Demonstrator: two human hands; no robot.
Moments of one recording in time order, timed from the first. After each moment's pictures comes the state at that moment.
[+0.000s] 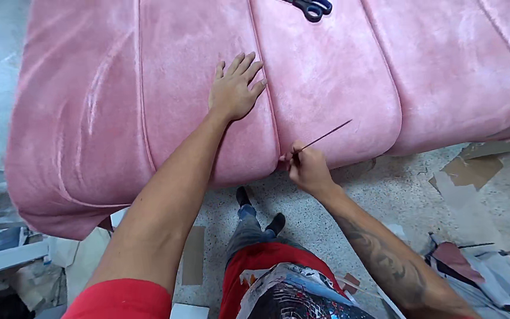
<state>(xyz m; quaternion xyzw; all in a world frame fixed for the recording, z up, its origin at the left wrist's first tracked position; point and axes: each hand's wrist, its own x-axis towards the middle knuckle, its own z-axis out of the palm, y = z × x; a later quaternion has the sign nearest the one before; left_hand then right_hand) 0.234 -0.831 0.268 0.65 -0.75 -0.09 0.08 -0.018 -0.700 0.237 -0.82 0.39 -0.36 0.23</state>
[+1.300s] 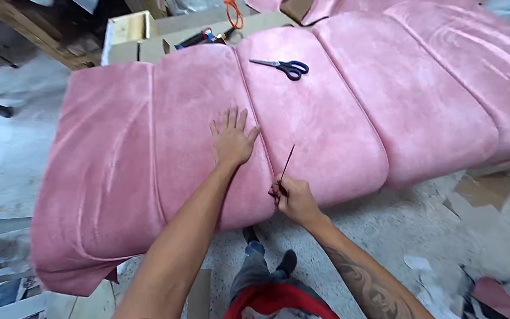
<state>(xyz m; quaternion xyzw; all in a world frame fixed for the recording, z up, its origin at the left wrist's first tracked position) 0.222 -0.840 0.269 0.74 -0.67 -0.06 0.08 0.008 -0.720 0.241 -0.80 0.39 -0.37 0.25</state>
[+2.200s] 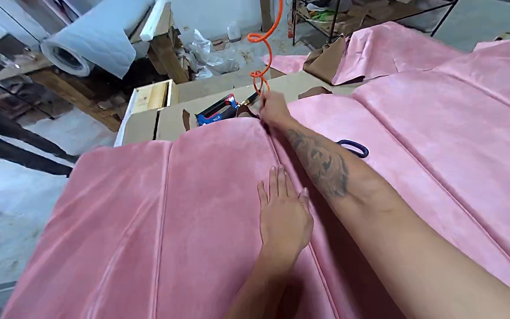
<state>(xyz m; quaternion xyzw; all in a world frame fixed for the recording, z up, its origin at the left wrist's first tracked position) 0.210 -0.961 0.253 0.72 -0.69 -0.06 0.05 0.207 -1.255 0.279 -0.78 0.49 -0.31 0.24</state>
